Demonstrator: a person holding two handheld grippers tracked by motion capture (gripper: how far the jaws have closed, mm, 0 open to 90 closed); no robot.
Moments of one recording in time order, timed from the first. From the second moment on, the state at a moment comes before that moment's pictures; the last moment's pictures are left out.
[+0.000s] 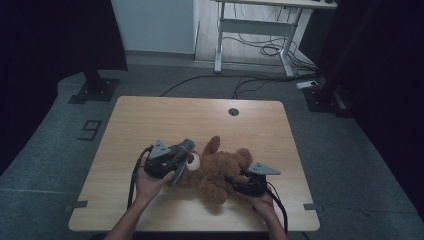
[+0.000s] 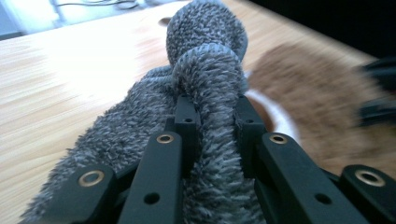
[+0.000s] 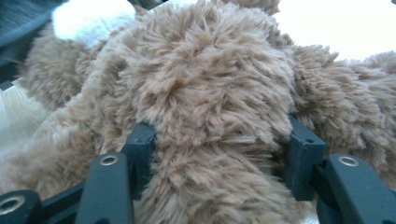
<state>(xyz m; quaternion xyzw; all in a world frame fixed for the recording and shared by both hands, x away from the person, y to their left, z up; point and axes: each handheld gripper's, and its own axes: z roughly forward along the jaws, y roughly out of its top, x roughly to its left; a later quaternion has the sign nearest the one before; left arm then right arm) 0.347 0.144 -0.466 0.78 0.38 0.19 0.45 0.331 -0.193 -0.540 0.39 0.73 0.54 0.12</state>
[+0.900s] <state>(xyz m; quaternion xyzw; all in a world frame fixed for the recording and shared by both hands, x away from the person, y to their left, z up) 0.345 0.192 -0.494 0.78 0.44 0.17 0.42 0.331 -0.193 -0.540 0.39 0.73 0.54 0.12</state>
